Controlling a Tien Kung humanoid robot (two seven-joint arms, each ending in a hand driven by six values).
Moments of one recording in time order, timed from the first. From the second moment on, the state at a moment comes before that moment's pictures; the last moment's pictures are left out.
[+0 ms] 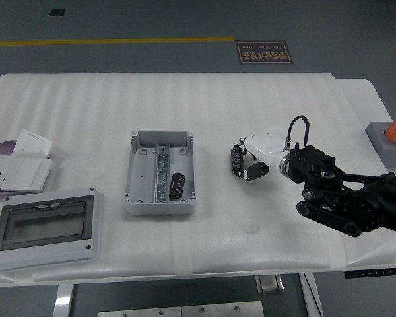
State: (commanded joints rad) left arm -0.01 0.29 -0.14 -0.21 0.12 -0.04 0.12; right arm 0.86 -0.38 0.14 1.06 -1.63 -0.17 -0.25
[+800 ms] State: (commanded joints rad) left arm -0.01 0.29 -0.14 -0.20 0.12 -0.03 0.11; right arm 0.83 -0.41 0.20 1.11 -1.63 -0.21 -0.25
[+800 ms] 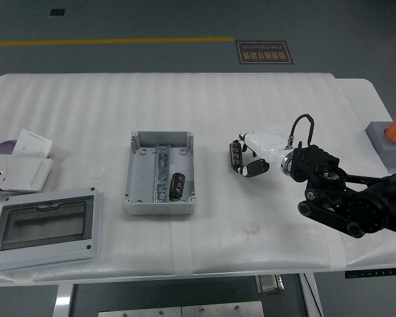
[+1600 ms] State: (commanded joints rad) left arm 0.00 0.29 -0.12 -0.20 0.09 -0.04 0.12; right arm 0.74 -0.30 0.38 1.41 -1.71 -0.31 -0.27
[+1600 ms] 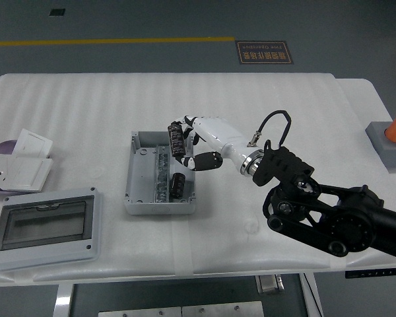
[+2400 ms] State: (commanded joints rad) left arm 0.00 0.29 -0.12 -0.20 0.10 -0.04 0.12; right arm 0.70 -0.31 0.38 1.36 -1.71 -0.28 -0.30
